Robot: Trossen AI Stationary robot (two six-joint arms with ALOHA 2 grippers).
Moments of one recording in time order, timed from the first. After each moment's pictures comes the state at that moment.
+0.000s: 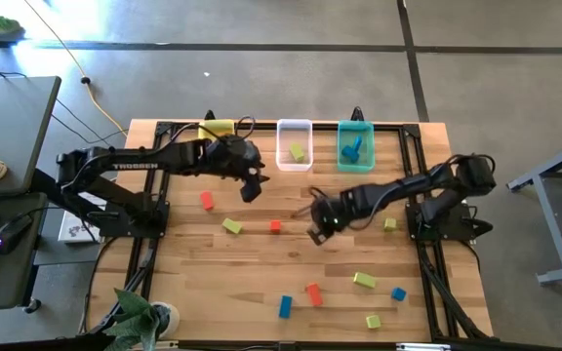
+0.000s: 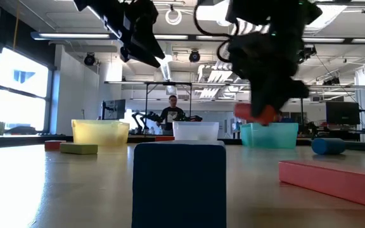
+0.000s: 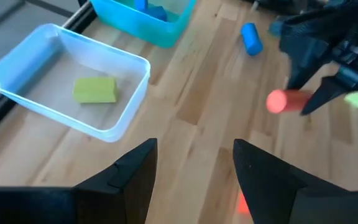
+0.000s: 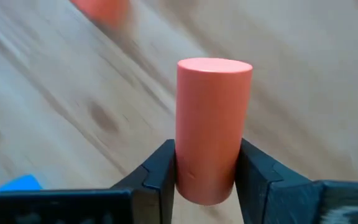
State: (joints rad) left arm 0.35 1.35 1.04 -0.39 -0.02 -0.16; right arm 0.09 1.61 1.02 -0.58 -0.03 0.96
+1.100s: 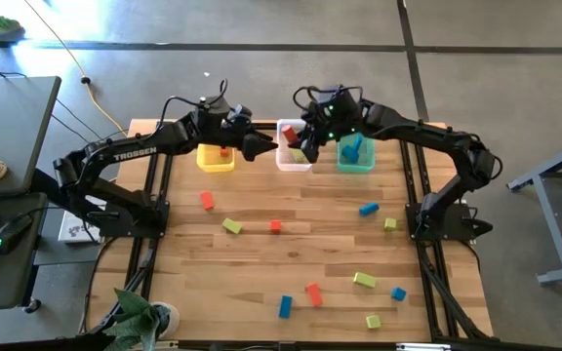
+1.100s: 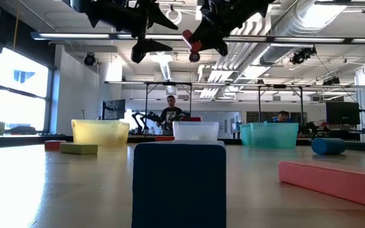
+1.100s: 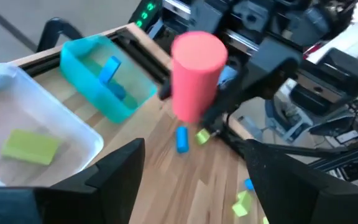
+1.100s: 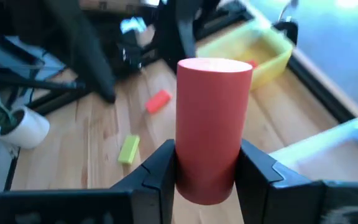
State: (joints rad) left arm 0.61 1.35 1.04 -0.03 0.39 -0.56; right arm -0.44 1.60 1.47 -0.47 -0.35 0.16
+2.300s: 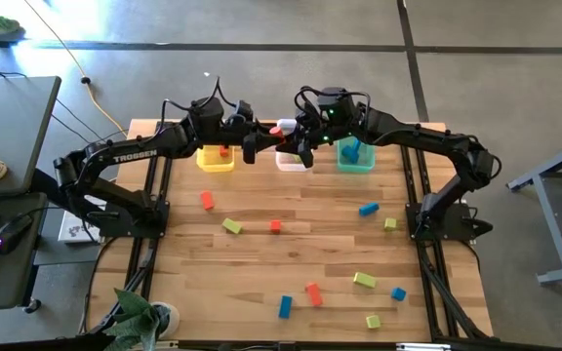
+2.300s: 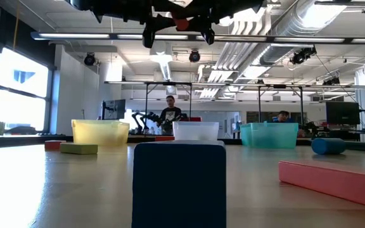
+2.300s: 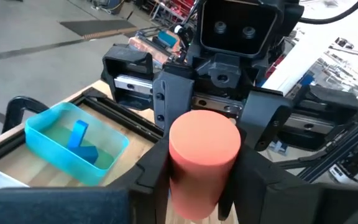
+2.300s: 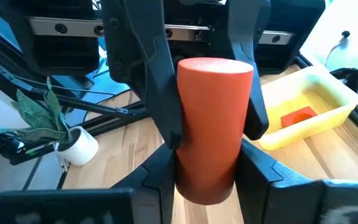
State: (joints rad) left arm 0.57 1.35 1.04 0.20 0.37 -0.46; right arm -0.37 1.60 1.47 -0.27 -0.44 0.21
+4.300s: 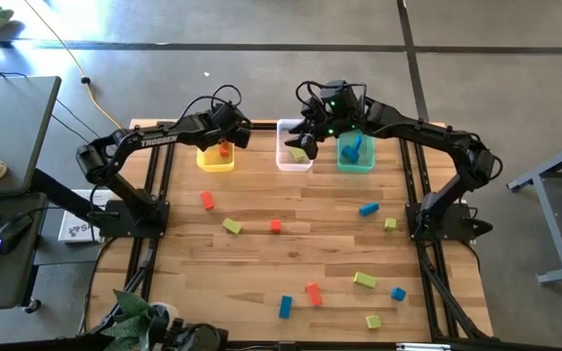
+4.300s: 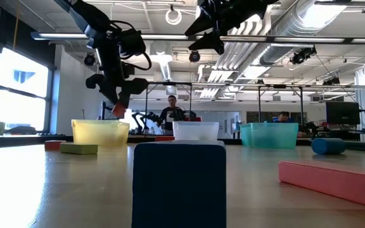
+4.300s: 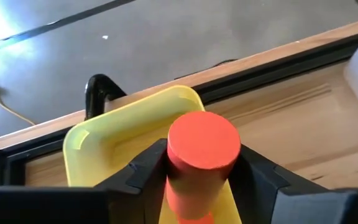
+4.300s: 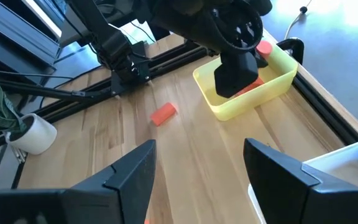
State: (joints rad) left arm 0.77 1.57 1.04 -0.50 -0.51 -0.44; right arm -0.46 1.60 1.47 -0.41 -0.39 0.14
